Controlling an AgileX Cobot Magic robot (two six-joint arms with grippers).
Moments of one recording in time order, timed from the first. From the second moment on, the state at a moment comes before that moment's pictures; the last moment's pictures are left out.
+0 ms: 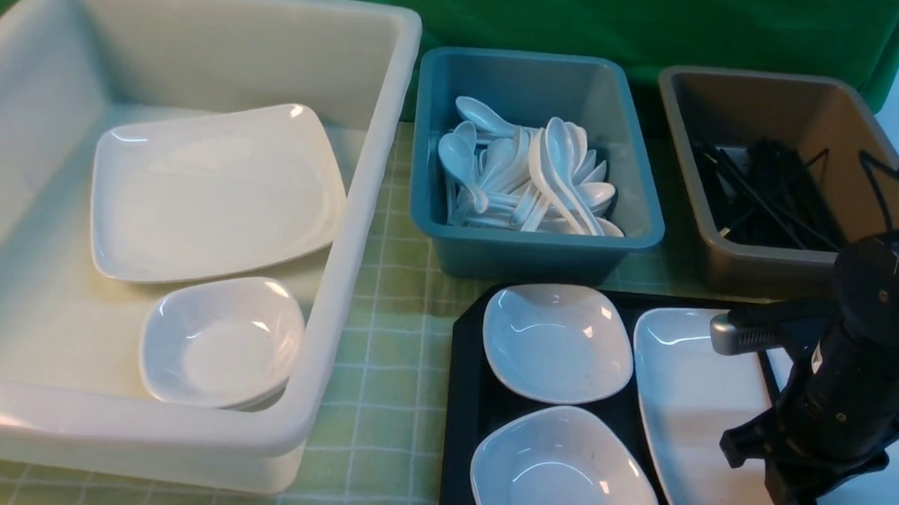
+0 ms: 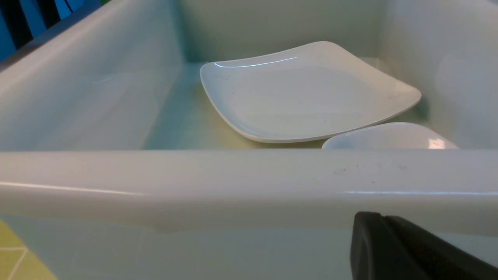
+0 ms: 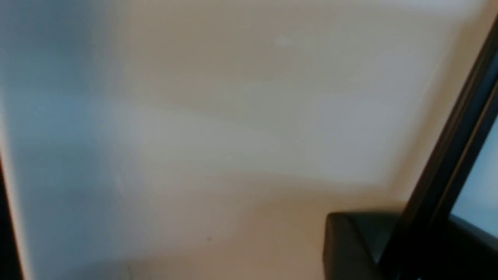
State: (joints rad) right arm 0.29 1.74 -0.94 -0.08 0.86 0.19; left arm 0.01 0.00 0.01 0.02 0.21 0.05
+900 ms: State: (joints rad) right arm 0.12 1.85 -1.63 -0.12 0.47 0.13; left arm 0.01 0.00 0.01 0.02 0.21 0.05
